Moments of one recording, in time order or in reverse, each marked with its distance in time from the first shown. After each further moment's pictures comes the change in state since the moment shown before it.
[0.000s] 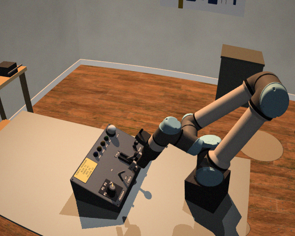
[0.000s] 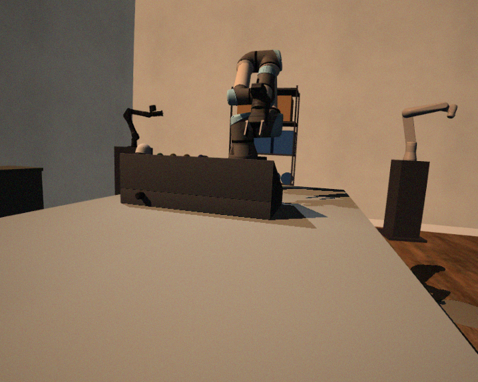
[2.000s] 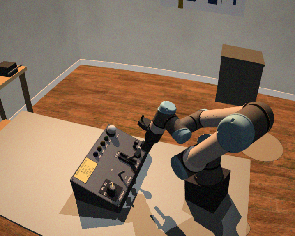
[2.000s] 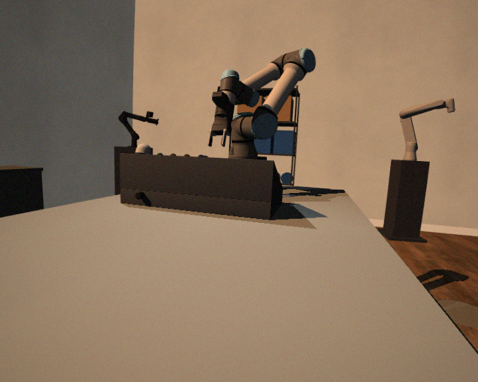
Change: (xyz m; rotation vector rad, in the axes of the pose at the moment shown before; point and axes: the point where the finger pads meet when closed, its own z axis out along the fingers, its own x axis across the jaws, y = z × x) arm 0.139 -0.014 0.049 -0.111 -0.016 -0.019
